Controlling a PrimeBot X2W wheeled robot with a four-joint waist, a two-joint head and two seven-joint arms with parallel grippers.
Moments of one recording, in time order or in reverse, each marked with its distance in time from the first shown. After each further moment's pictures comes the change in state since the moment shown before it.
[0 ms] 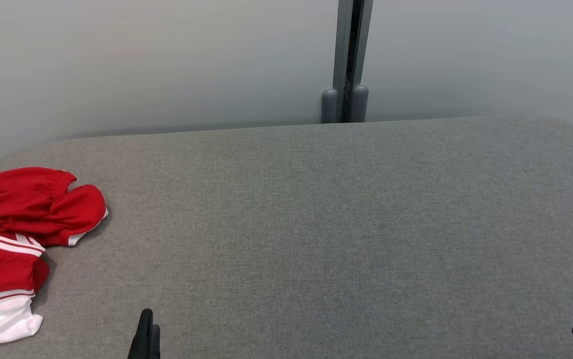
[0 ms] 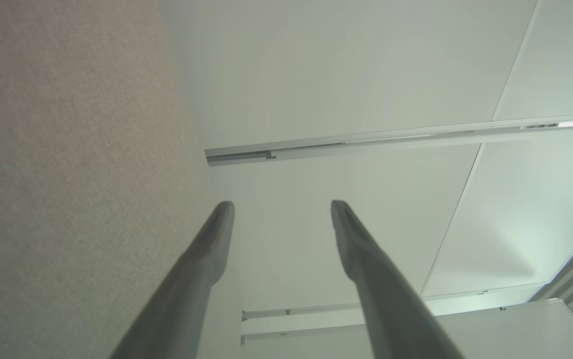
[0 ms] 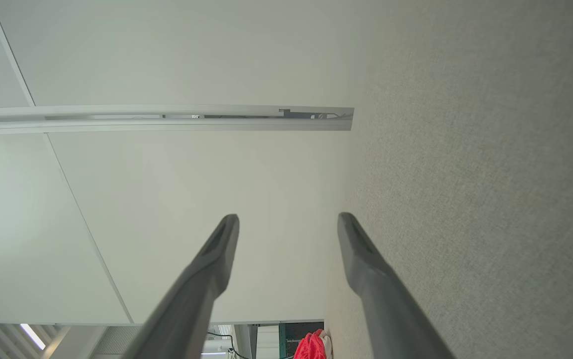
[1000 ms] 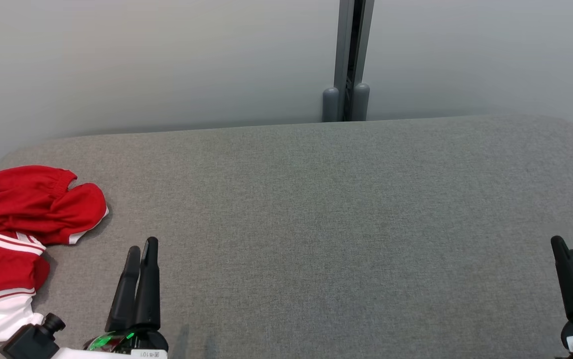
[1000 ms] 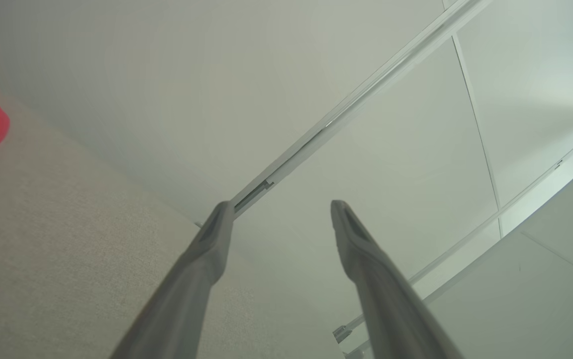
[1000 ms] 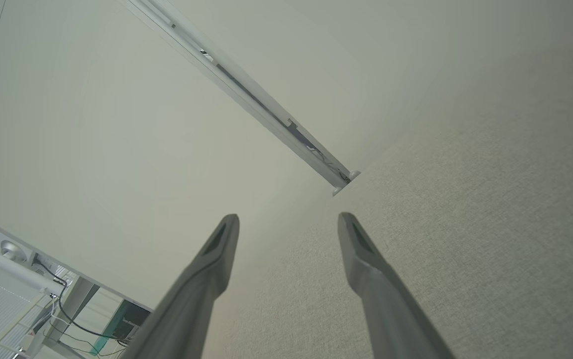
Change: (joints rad) left arm -0.252 0.016 0.036 0.087 0.539 0.018 -0.049; right arm -0.228 -0.086 0.156 0.031 -0.692 0.000 -0.217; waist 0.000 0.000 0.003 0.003
